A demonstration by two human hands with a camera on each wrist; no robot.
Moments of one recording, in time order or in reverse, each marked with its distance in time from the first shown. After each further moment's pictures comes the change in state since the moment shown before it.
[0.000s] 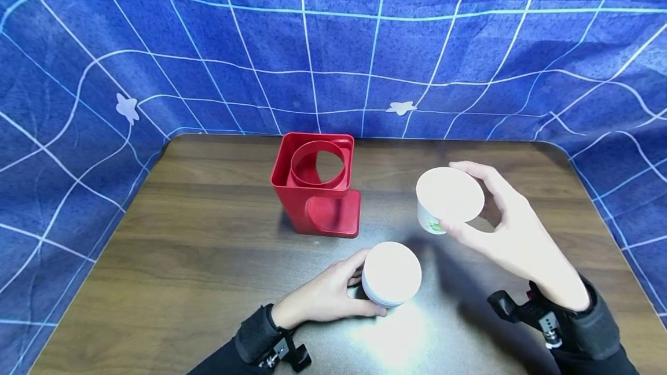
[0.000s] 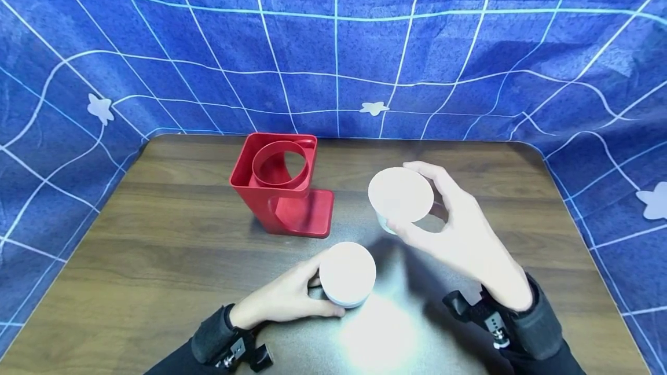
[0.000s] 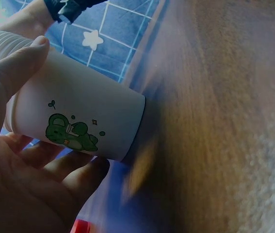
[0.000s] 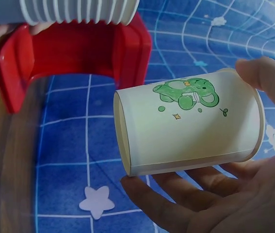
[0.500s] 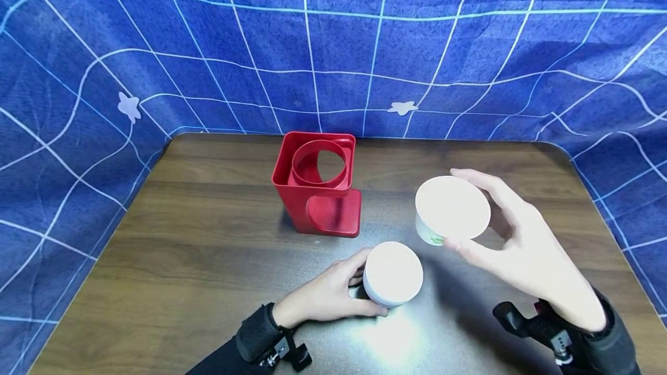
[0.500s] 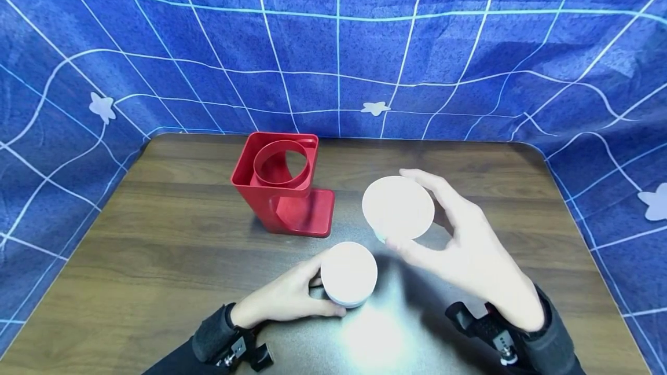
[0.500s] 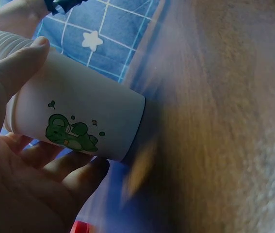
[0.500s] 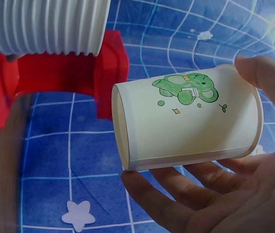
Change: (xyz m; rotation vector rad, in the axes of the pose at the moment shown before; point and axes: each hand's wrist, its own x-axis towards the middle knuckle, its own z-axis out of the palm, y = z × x) left_hand 0.000 -0.001 0.001 0.006 0.014 -0.019; right_hand -0.012 -0.019 -0.002 -0.064 -0.009 -0.122
